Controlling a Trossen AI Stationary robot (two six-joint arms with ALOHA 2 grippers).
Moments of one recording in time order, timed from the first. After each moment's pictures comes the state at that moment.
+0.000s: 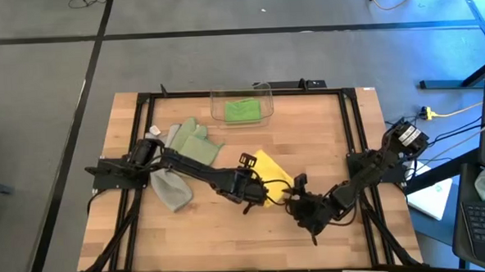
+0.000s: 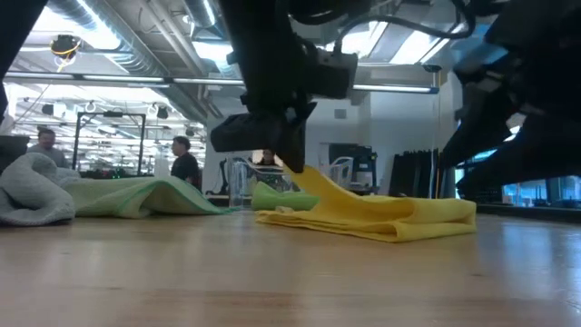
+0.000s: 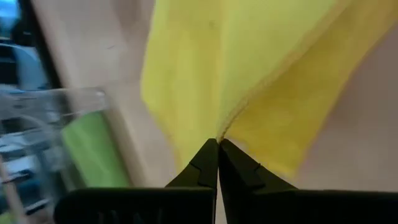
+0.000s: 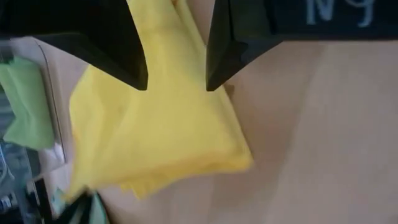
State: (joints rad) left arm -0.26 2.12 1.63 -0.88 -0.65 0.19; right arm 0.70 1.66 0.73 -0.16 0.80 0.13
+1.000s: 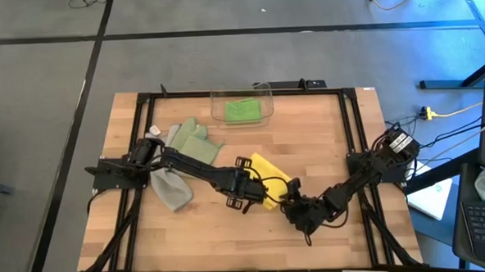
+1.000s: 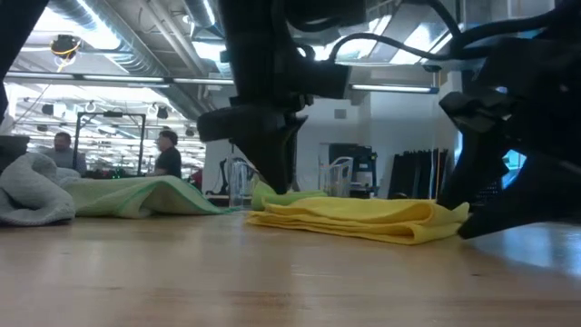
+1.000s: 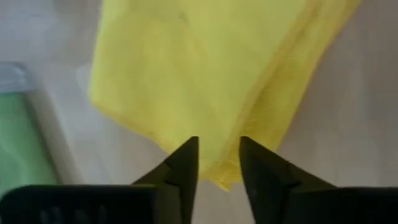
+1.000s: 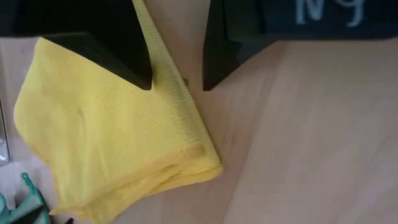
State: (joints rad) left arm -0.25 2.12 1.63 -0.92 -0.45 0.03; right arm 0.67 1.77 0.73 -0.04 0.68 0.07
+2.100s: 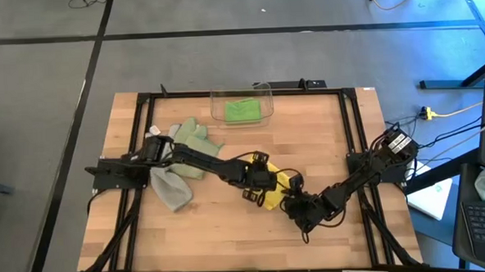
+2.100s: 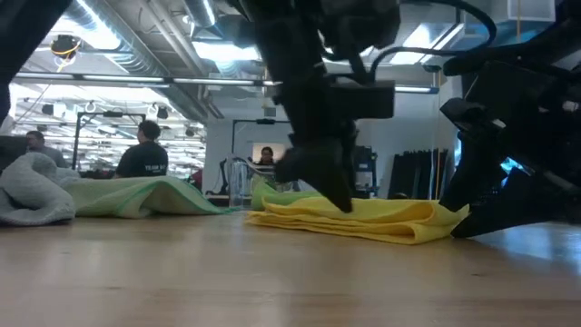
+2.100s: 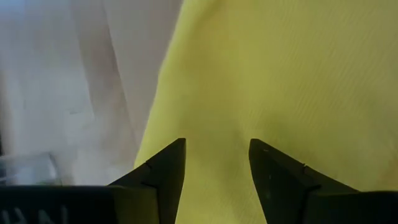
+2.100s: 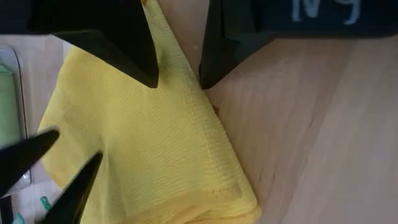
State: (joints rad) left arm -0.16 2.21 1.63 -0.54 -0.43 0.30; right arm 0.64 1.81 0.74 -0.13 0.72 0.12
